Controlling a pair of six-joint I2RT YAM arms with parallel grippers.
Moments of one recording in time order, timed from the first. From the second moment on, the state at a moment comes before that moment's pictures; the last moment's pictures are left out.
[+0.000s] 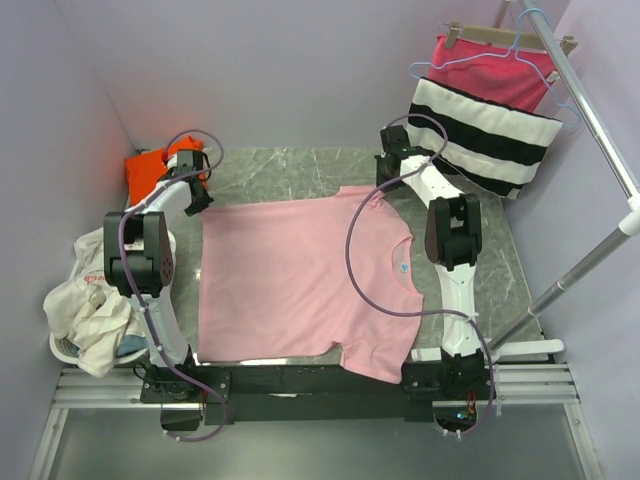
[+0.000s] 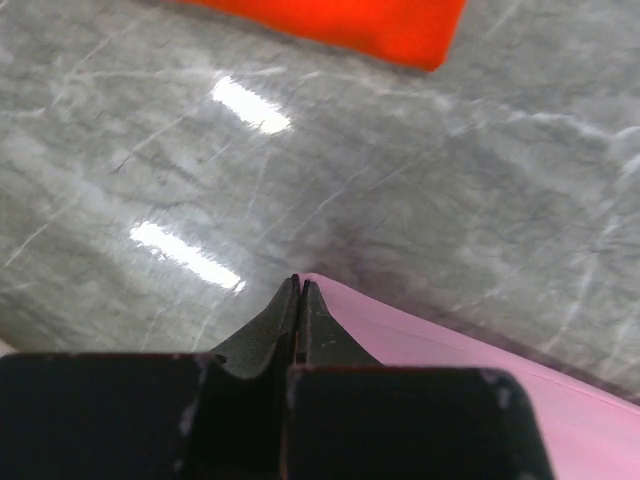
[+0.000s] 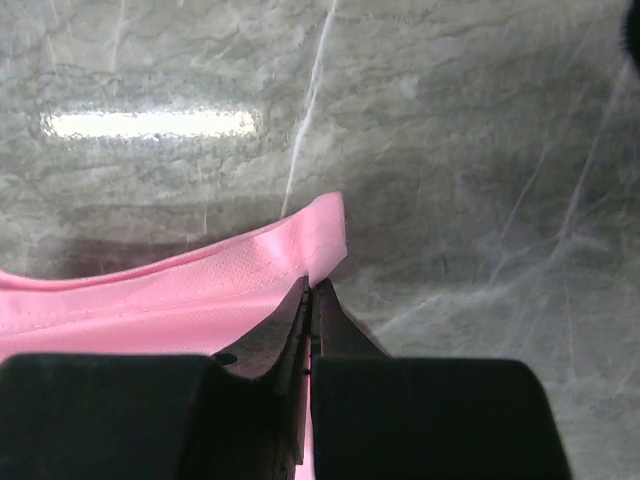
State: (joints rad) left arm -0.01 1.96 1.42 -0.41 -0.31 -0.51; right arm 0.21 2.37 2.06 -0.66 0.11 0.18
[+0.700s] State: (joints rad) left arm -0.01 2.03 1.59 -0.40 -0.20 -0.49; right arm 0.19 2.30 2.13 -0.57 -0.06 0.17
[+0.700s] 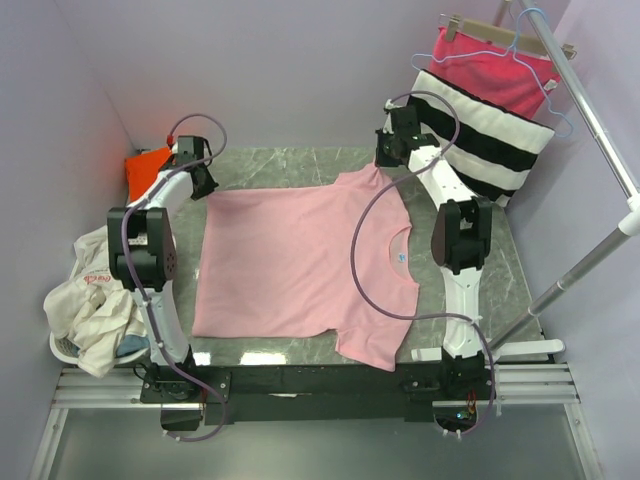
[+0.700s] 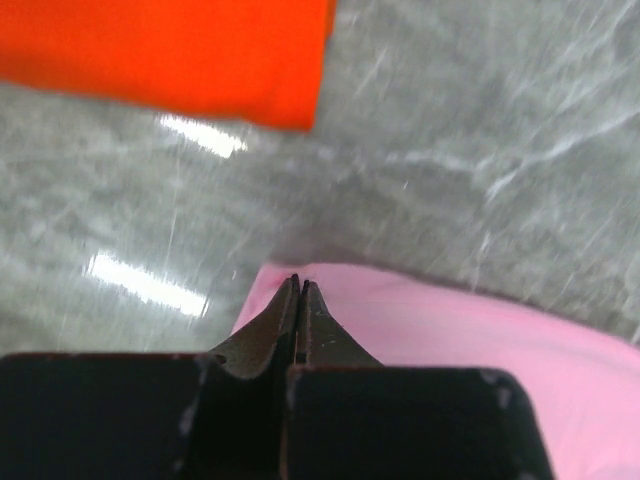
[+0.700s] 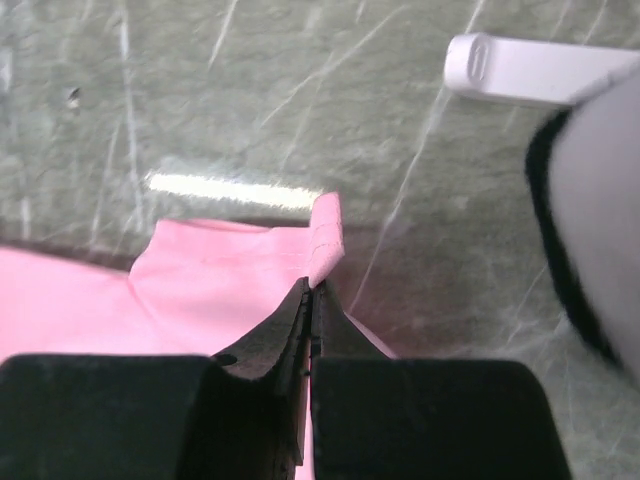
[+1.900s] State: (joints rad) left arm -0.06 1.62 1.00 -0.49 -0.36 -0.64; right arm 0.27 1.68 1.07 -0.55 0.08 0.41
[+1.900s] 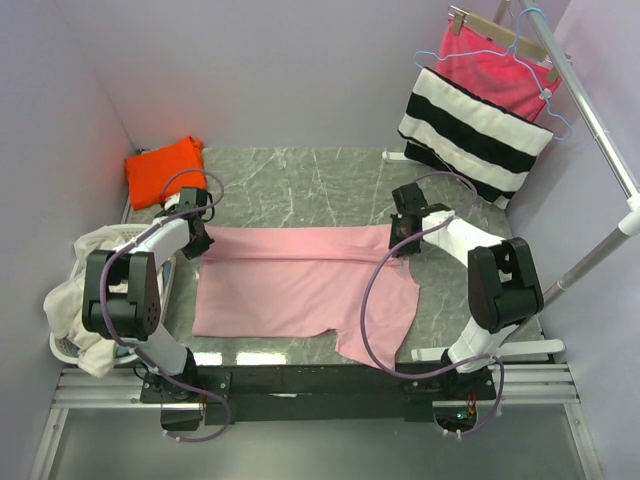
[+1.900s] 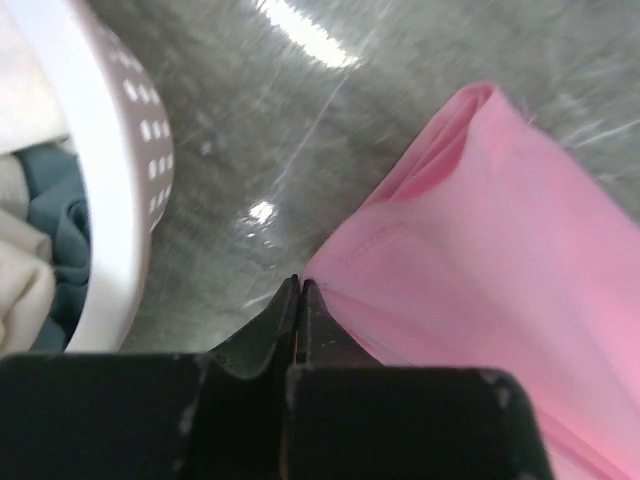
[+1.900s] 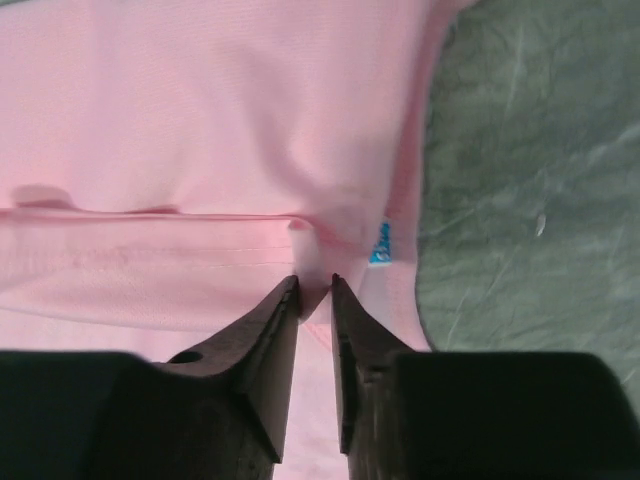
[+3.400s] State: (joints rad) left arm -0.18 1.51 1.02 -0.40 -0.18 -0.64; right arm 0.29 1.66 1.06 -0.52 0.14 0.44
